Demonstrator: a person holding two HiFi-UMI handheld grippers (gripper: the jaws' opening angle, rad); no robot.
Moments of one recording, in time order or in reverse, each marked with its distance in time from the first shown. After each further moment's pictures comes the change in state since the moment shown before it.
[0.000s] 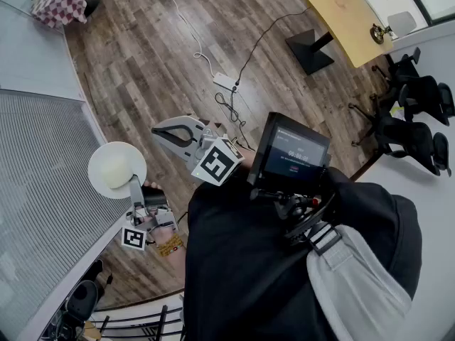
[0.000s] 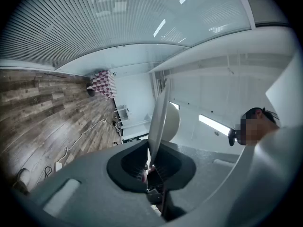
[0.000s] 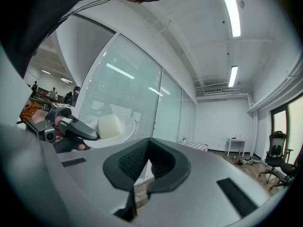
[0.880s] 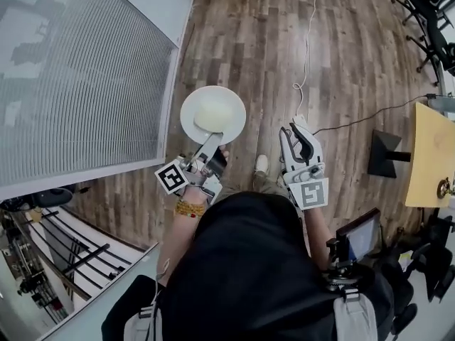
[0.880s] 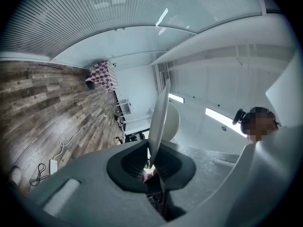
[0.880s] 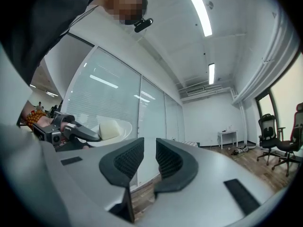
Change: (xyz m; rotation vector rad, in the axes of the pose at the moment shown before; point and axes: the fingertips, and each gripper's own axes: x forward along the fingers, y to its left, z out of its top) left arm 0.166 0.027 -0.064 -0.021 0.091 0.045; right arm -0.059 -0.179 -0.059 0.168 -0.099 -0.139
